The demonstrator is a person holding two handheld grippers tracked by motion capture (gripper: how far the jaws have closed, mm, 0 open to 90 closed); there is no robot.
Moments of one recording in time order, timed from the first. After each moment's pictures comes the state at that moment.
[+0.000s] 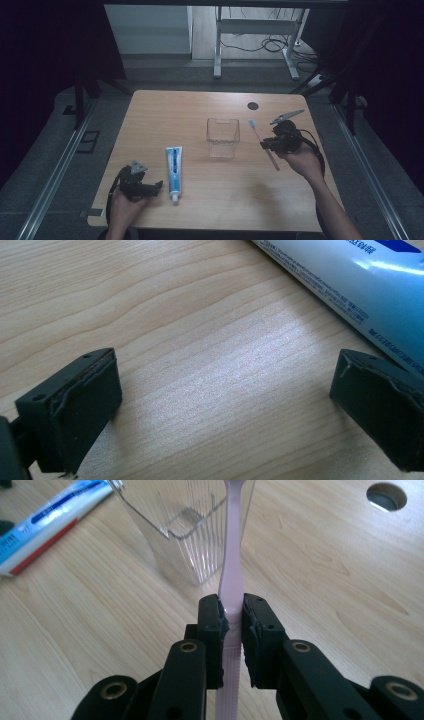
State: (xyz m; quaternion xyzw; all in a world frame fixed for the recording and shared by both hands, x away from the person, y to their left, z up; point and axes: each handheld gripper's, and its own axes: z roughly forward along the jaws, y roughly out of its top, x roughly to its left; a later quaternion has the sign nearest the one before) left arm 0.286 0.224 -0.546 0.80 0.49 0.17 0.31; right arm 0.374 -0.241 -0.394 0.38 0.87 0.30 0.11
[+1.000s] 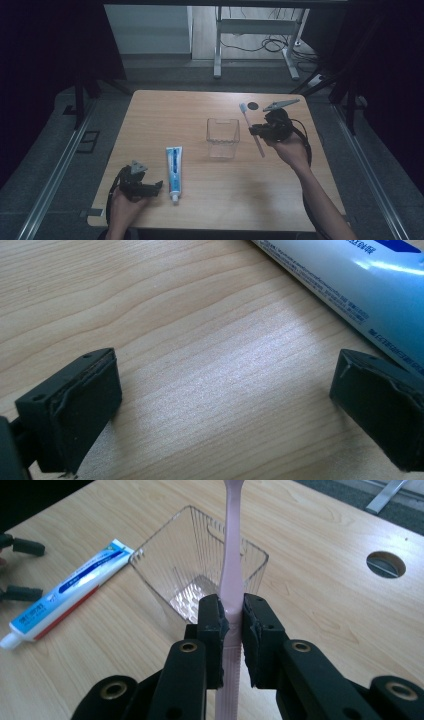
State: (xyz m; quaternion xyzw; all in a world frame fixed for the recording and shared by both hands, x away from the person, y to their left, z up) left arm 0.286 0.224 -0.546 0.80 0.49 0.17 0.31; right arm 0.393 -0.215 -0.376 0.38 0.84 0.38 0.12
